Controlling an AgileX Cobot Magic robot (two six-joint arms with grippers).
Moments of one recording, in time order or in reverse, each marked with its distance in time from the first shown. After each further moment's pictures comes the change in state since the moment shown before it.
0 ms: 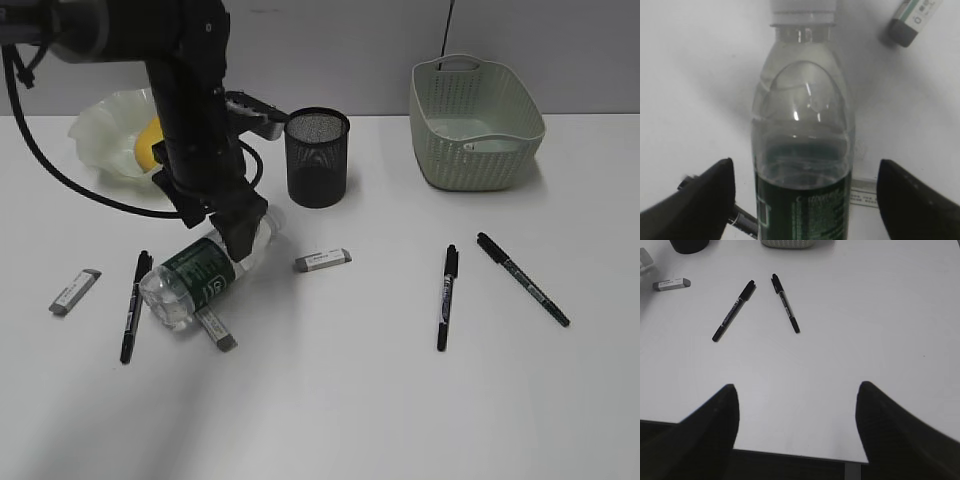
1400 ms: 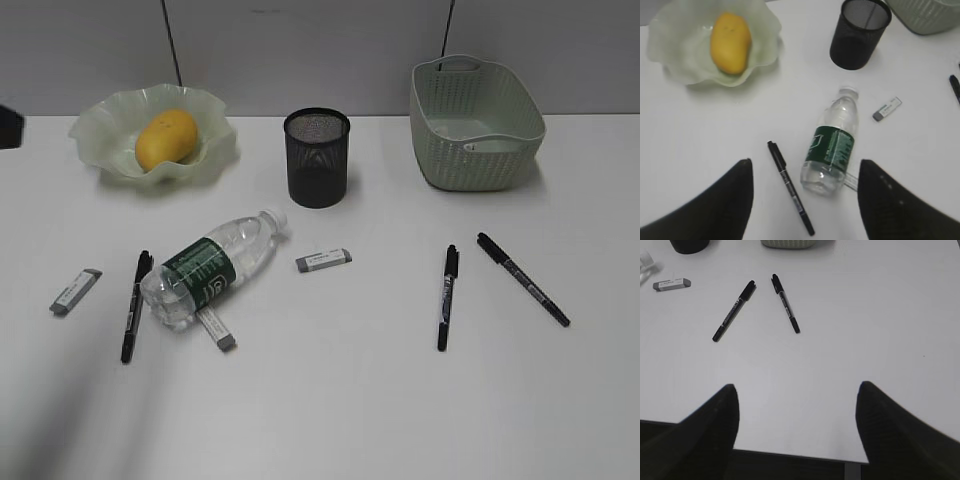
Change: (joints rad) left arm 0.344 -1.145 0.907 -0.343 -0.573 0.129; right arm 0.000 0.000 0.000 0.001 0.000 0.000
